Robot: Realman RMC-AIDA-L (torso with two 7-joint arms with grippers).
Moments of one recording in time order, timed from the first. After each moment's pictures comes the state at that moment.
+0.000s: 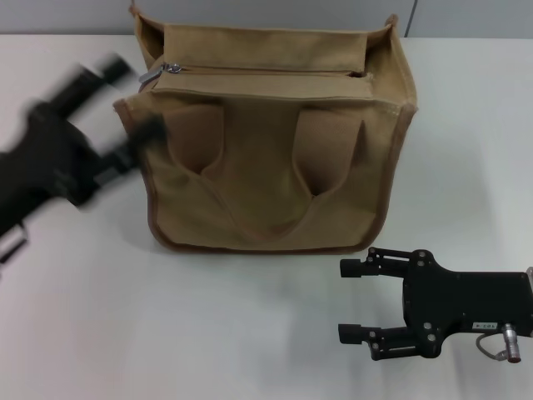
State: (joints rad) left arm -0.37 -2.07 0.59 0.32 1.51 1.98 -0.87; right arm 0.47 2.08 -0.74 -0.39 -2.03 -1.74 0.95
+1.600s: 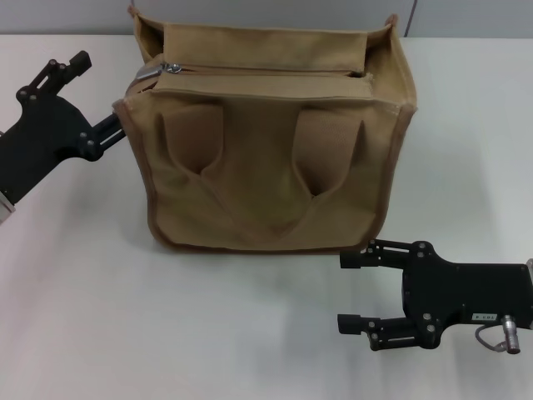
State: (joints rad) left arm -0.42 -2.07 0.45 0.28 1.54 1.48 -0.50; right arm 0.48 2.08 -0.73 -0.39 -2.03 -1.74 0.96
